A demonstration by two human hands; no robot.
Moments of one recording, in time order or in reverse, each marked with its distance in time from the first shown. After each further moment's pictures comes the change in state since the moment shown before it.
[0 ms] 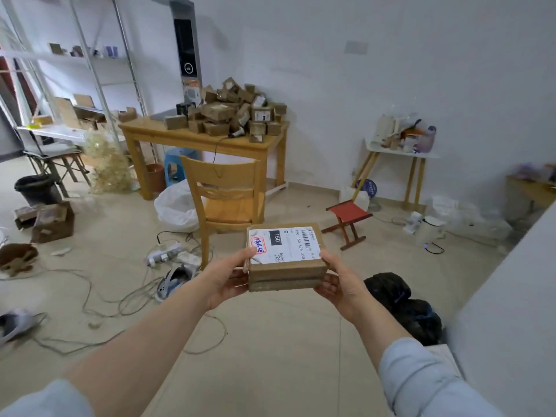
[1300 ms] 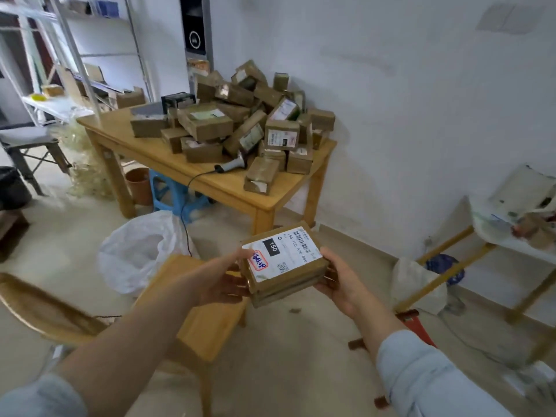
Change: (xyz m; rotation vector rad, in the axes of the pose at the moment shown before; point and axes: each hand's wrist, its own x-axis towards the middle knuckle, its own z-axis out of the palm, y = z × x) left_hand 0.888 0.393 0.119 0.130 0.063 -0.154; right_hand 0.963 -0.373 0.122 -0.159 -0.199 0.122
